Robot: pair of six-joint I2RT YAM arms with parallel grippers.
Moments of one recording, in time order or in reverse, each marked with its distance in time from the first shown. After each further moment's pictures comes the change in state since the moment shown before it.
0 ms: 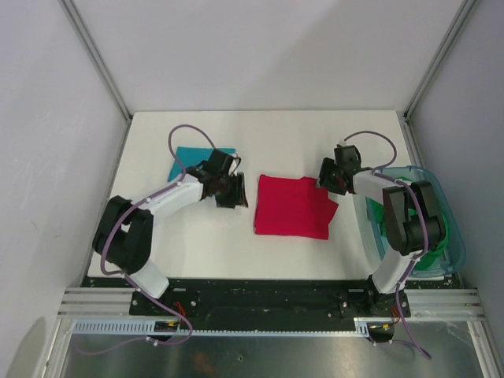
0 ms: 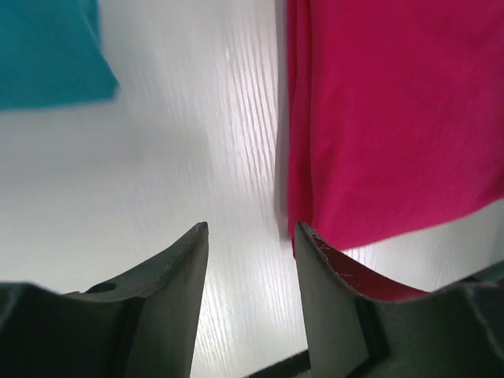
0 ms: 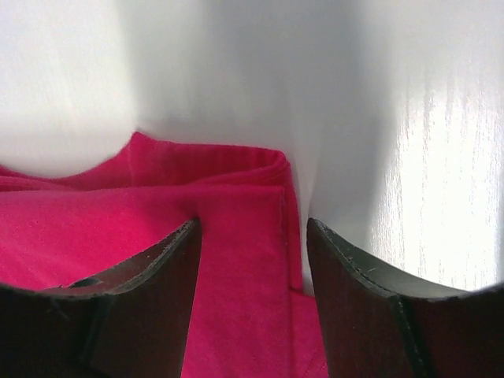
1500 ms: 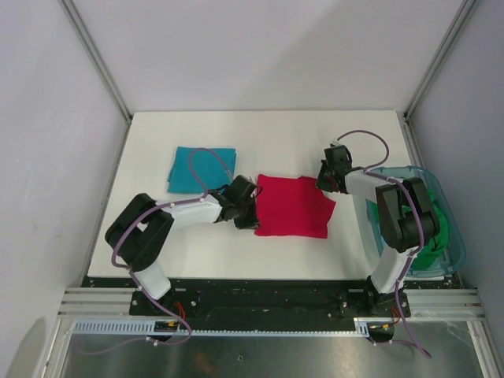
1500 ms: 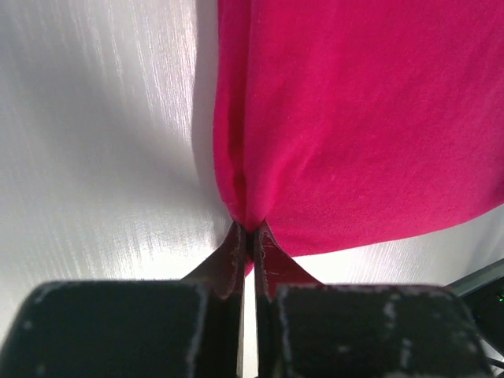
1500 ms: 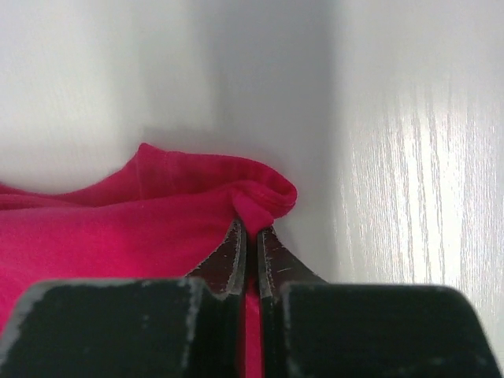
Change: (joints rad) left arm -0.221 0.061 -0.212 0.254 -0.040 -0.335; right arm 0.065 0.052 0.031 0.040 0.077 0.037
